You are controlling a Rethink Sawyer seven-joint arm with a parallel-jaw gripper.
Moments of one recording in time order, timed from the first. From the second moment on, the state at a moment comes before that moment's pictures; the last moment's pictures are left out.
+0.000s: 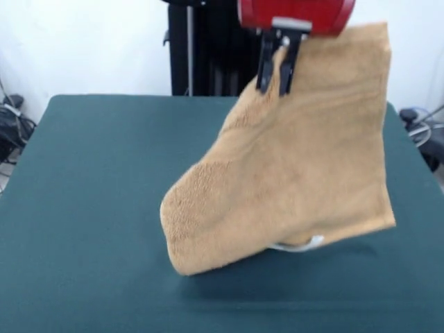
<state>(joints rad) -0.11 -0.71 -0.11 1.32 0.05 0.94 1.60</state>
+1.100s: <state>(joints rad) -0.12 -0.59 -0.06 1.01 0.01 1.27 1.60</state>
